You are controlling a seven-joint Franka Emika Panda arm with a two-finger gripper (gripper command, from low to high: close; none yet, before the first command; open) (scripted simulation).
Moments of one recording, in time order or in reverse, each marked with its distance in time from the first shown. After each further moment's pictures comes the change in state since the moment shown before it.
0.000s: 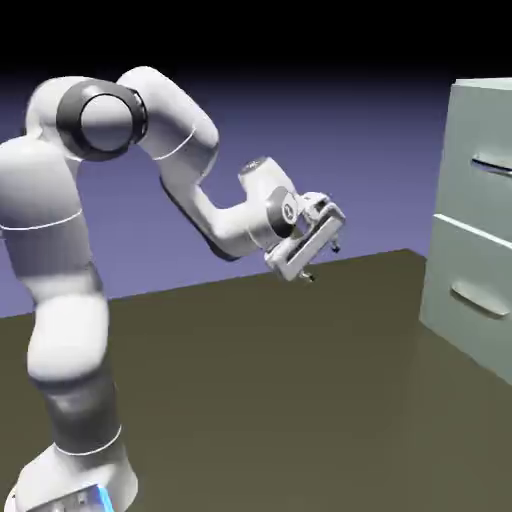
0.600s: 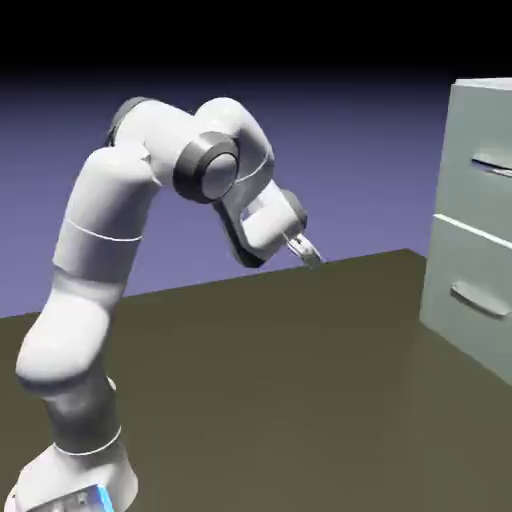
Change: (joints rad) arm -0.172 0.457 0.396 0.344 -0.625 -0.113 -0.783
